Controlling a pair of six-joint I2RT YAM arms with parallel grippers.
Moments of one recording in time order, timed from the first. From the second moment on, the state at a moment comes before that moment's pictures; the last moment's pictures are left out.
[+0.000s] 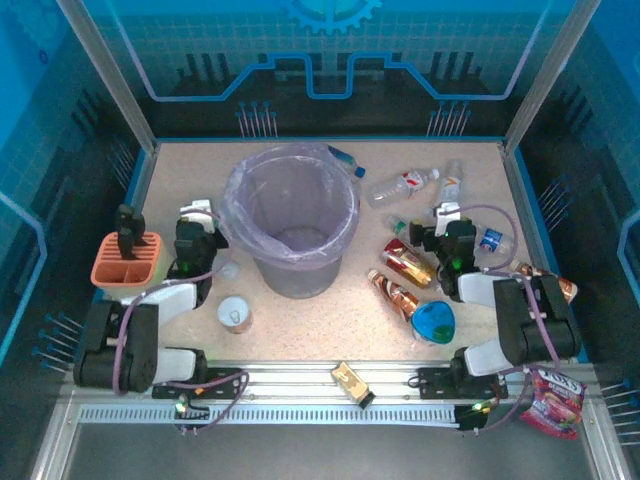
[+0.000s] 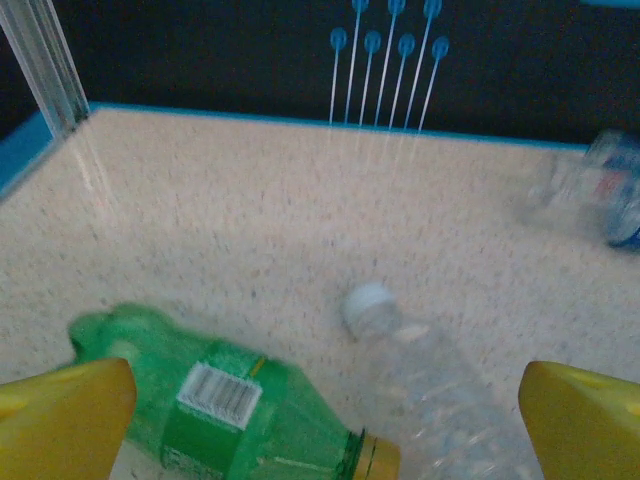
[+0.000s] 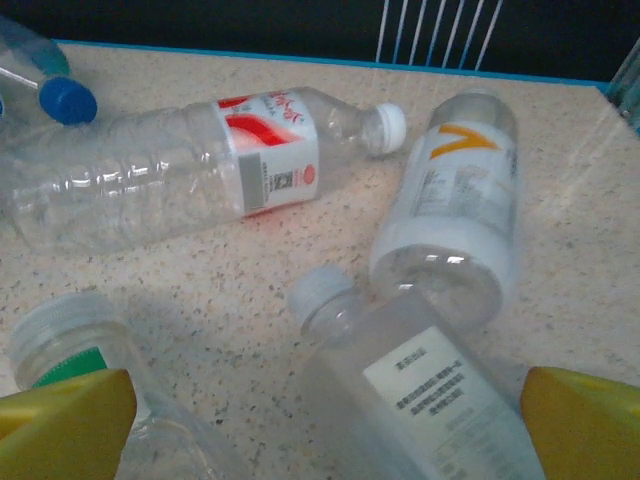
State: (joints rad) left arm -0.02 1.27 0.39 0.60 -0.11 -0.12; right arm 0.08 1.41 0.43 0.61 0.13 -0.04
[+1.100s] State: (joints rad) left arm -0.02 0.96 1.22 -0.77 -0.11 -0.48; right arm -0.38 1.24 1.04 -0.95 0.50 1.15
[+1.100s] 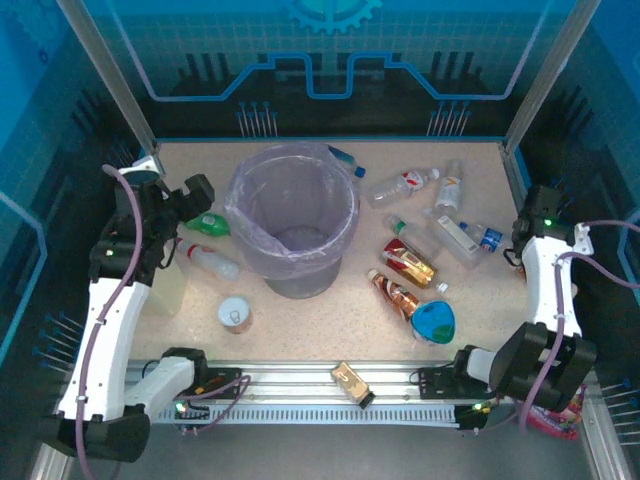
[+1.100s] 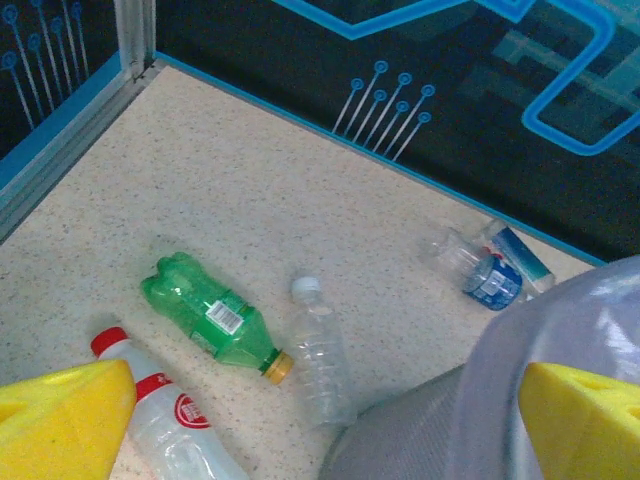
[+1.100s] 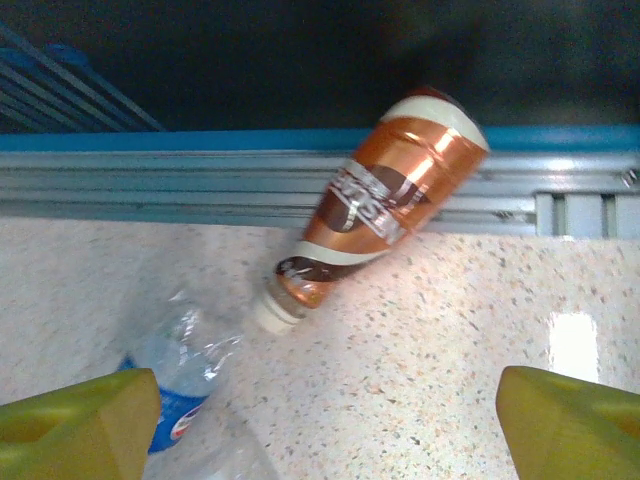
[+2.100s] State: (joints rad) left arm -0.02 1.03 1.30 -0.77 0.32 -0.62; right arm -0.52 1.64 0.97 -0.66 0.44 1.22
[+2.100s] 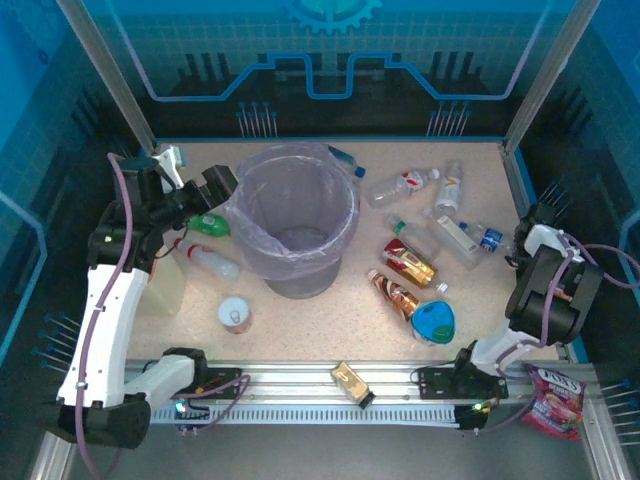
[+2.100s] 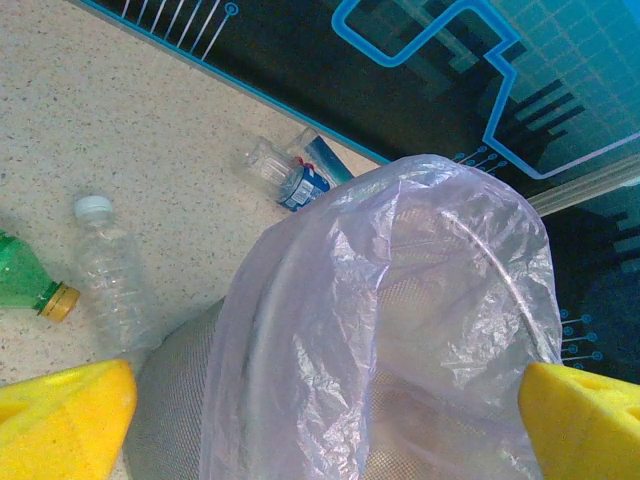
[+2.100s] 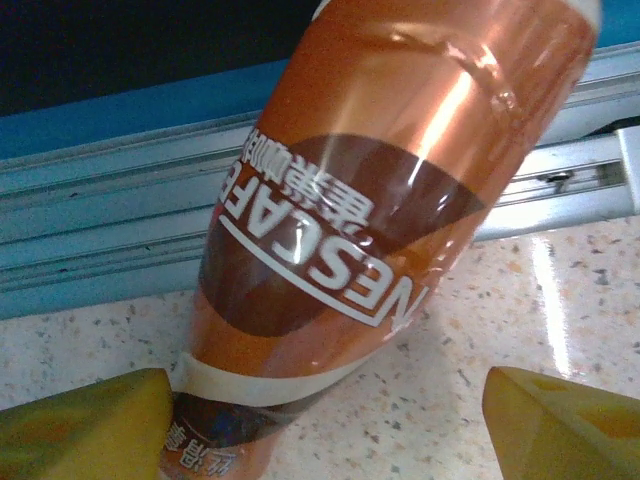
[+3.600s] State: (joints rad) left arm -0.02 1.07 1.35 -0.68 0.36 -0.68; right arm -0.22 1.17 0.88 -0.50 0.07 0.69
